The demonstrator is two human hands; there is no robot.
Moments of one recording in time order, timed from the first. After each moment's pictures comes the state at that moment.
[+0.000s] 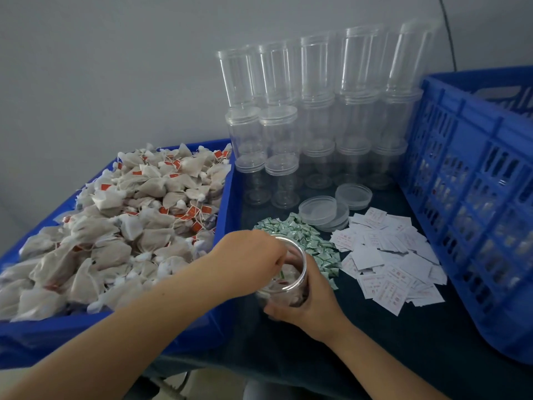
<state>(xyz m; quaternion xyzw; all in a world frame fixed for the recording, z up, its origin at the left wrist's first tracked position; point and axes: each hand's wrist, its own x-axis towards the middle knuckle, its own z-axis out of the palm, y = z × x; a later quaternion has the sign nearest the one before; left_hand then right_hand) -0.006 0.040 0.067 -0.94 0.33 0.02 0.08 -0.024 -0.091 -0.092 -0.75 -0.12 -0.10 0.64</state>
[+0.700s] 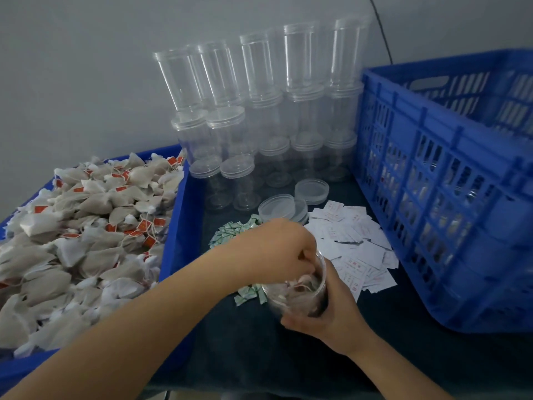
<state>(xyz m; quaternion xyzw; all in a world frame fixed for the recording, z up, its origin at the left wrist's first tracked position) 0.002 -0.048 0.075 -0.90 0.43 0.12 -0.04 -0.064 -0.163 -0.085 -0.72 -0.08 -0.12 0.68</state>
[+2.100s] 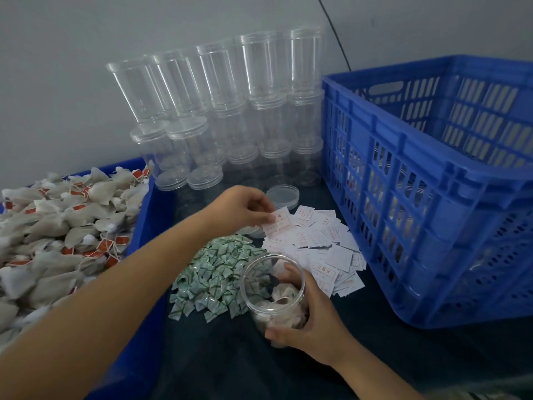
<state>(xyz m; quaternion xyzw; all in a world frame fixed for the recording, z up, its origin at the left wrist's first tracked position) 0.089 -0.071 0.061 -0.88 0.33 0.13 -0.32 -0.072 -0.184 -0.102 -0.72 -0.04 -0.09 0.69</state>
